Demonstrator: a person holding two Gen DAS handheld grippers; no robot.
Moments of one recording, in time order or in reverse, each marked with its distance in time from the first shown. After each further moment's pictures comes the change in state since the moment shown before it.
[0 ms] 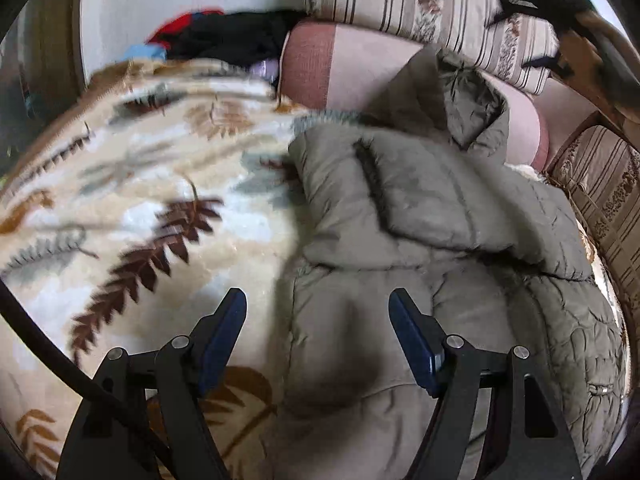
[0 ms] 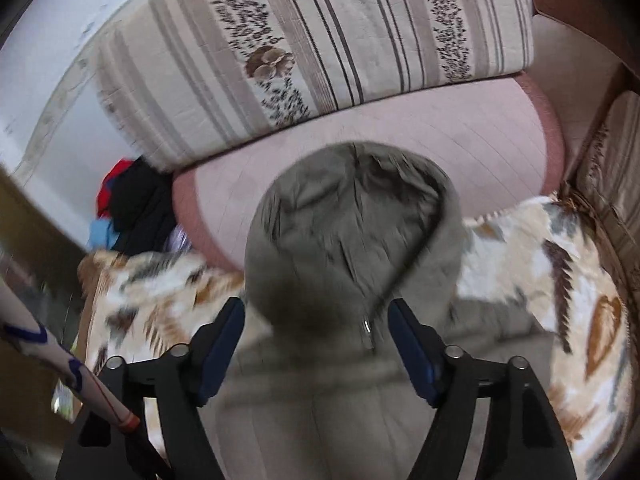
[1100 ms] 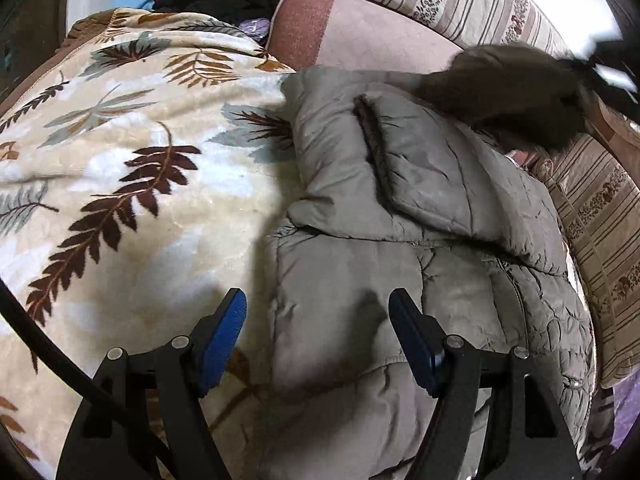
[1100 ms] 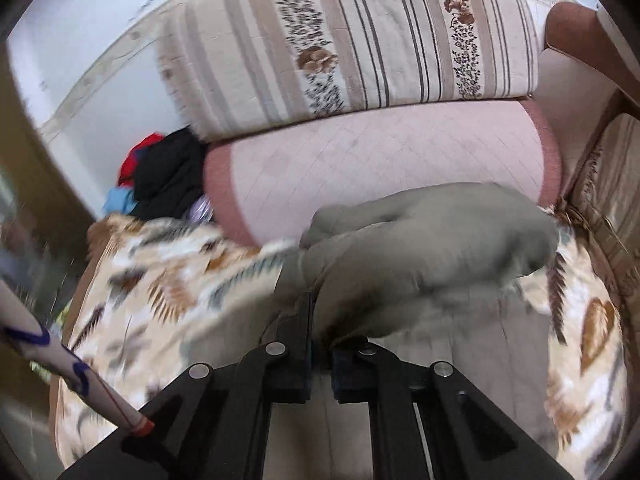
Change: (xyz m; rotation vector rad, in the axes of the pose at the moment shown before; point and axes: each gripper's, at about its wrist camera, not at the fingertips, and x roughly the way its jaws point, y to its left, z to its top) left arm 0.009 0.014 -0.010 -0.062 0.091 -0.128; right arm -0.066 0.002 -0.108 -0.182 -0.073 0.022
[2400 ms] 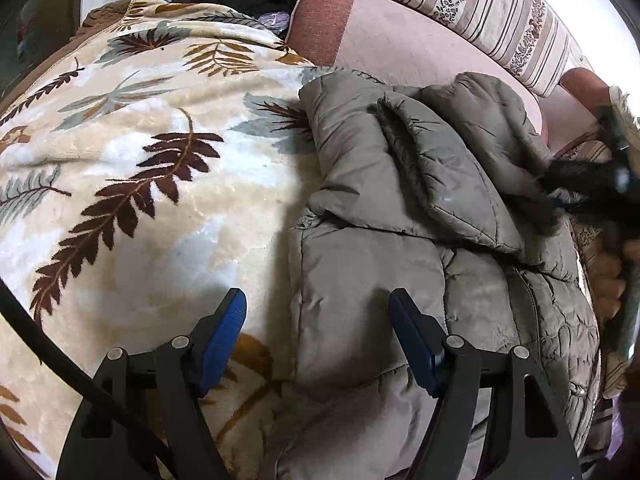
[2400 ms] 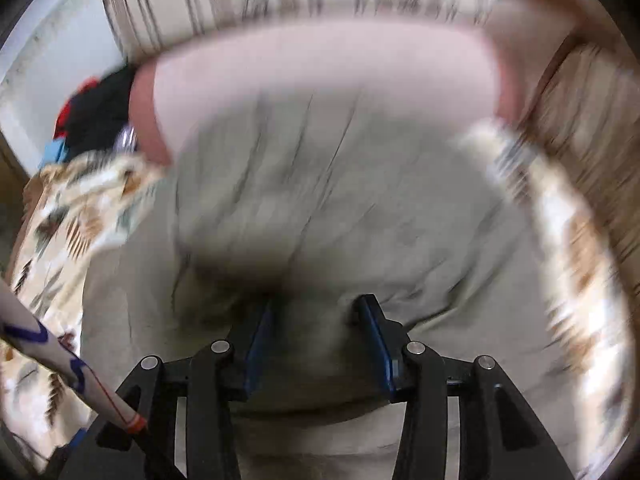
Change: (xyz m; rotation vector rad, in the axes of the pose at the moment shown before) left arm 0.005 0.009 -0.002 -0.023 0.012 0.034; right arm 0.097 -0.041 -0.116 0.069 0.177 -0.154
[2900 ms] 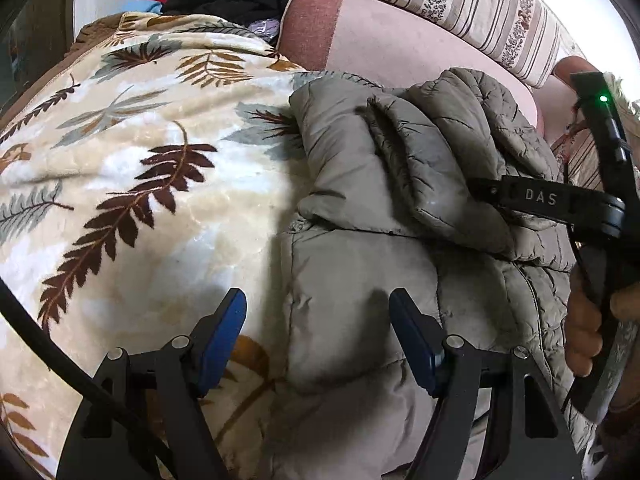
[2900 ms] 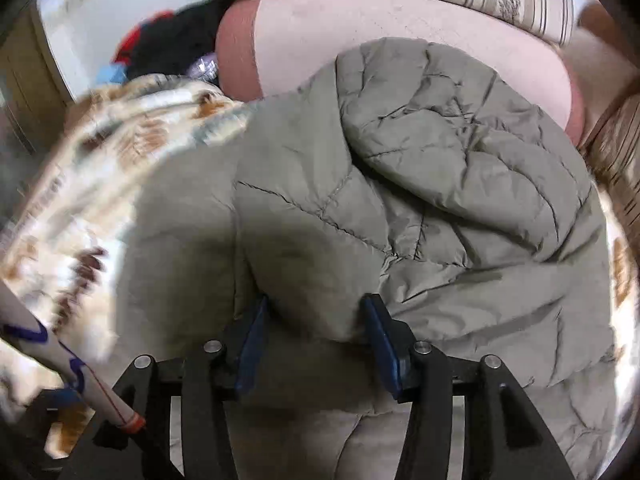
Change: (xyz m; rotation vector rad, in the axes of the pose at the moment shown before) left arm -0.005 -0.005 0.000 0.042 -0.015 0.013; right arm 0.003 0.089 -0.050 -0.229 -0.032 0.003
